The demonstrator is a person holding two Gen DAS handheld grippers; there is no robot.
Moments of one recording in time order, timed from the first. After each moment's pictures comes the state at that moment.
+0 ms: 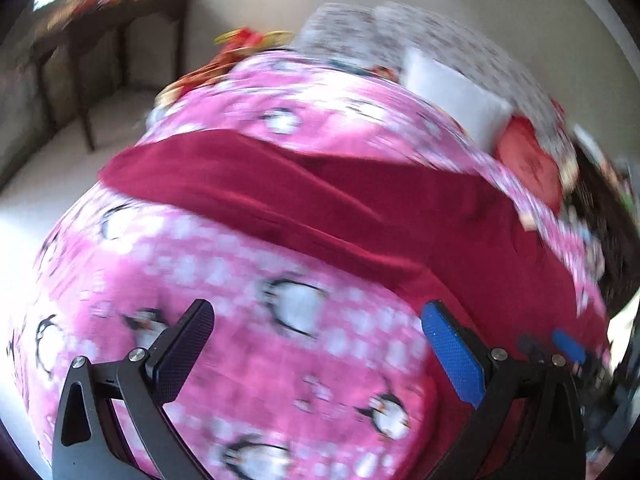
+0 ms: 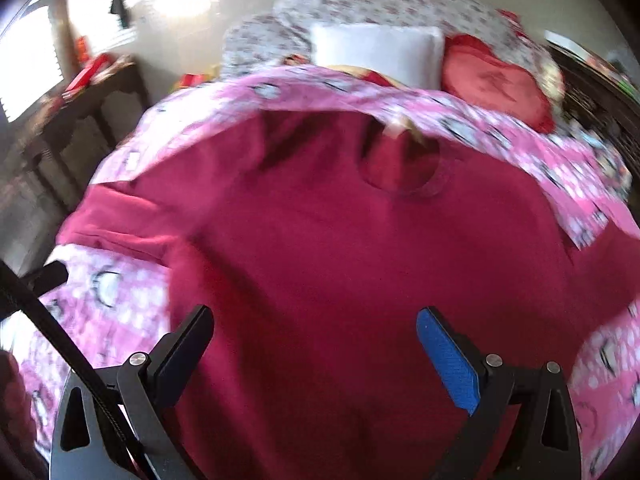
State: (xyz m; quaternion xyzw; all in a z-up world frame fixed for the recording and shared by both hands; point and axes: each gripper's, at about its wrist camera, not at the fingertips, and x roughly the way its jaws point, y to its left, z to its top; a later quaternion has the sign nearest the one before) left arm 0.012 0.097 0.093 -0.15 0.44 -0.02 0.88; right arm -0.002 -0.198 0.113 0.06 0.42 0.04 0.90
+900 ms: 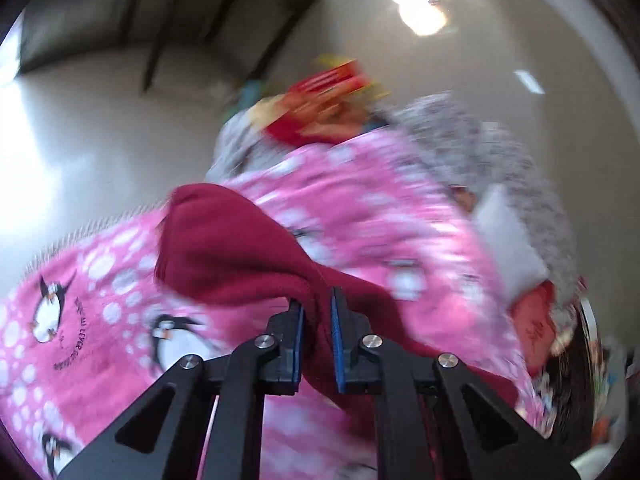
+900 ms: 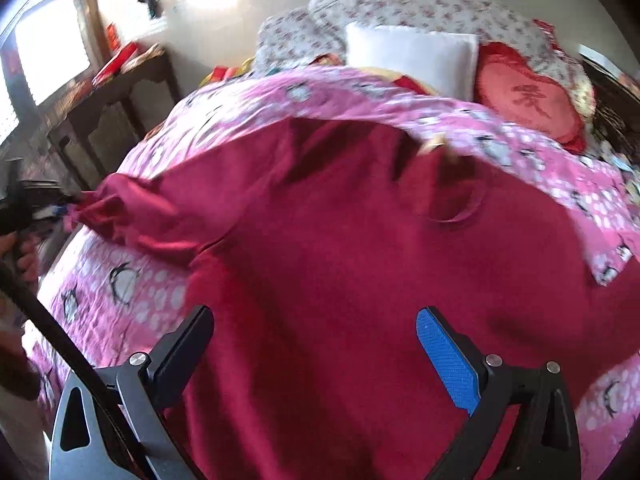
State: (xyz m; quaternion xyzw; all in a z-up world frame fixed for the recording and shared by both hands) left arm 0.097 0.218 0.105 -0.33 0.35 0.05 0.88; right arm 0.009 -0.218 0.115 0.05 0.42 0.07 0.90
